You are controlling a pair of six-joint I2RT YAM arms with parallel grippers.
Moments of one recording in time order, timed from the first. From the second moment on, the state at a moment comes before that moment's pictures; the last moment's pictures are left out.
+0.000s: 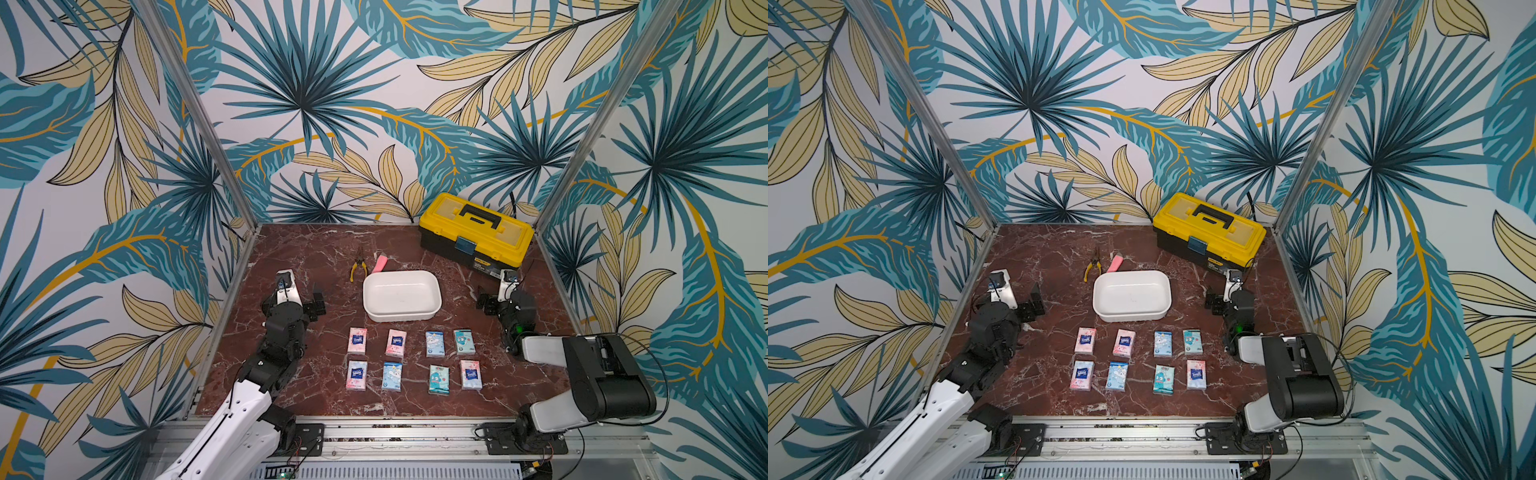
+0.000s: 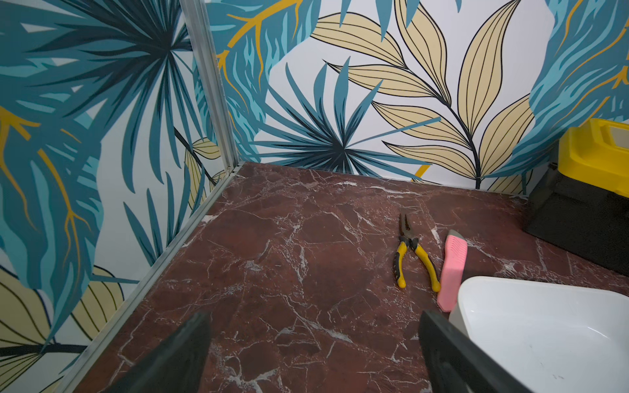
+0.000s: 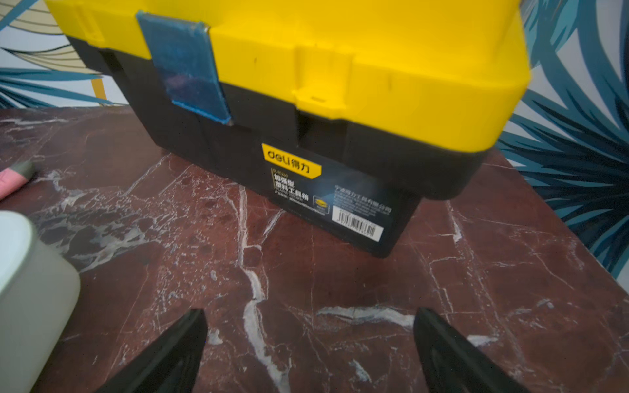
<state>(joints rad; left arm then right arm) -0.34 0.72 0.50 -0.03 -0.52 -0.19 0.01 1.51 0.40 0.77 0.09 0.04</state>
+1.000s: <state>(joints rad) -0.01 1.50 0.29 0.98 -0.17 -0.03 0.00 1.51 0.41 0.77 0.06 0.05</state>
